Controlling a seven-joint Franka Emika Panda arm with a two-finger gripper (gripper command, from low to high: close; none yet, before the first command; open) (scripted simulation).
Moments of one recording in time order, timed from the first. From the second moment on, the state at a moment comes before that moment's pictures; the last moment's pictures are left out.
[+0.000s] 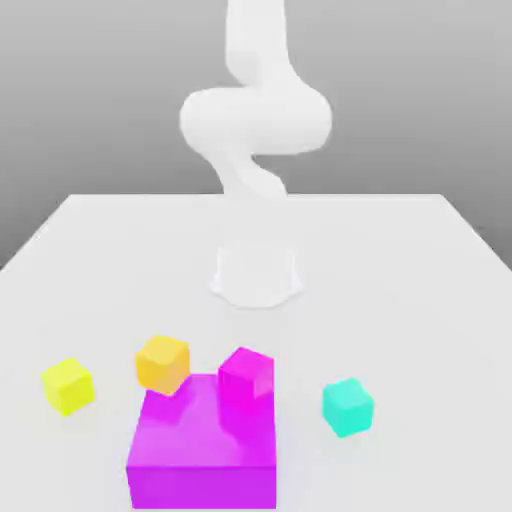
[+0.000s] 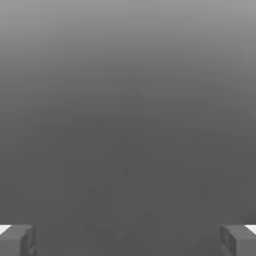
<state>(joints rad) 0.01 -0.72 0.02 -2.35 0.00 2.35 0.80</state>
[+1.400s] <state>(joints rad) 0.22 0.06 0.13 -2.80 -0.04 2.86 0.80</state>
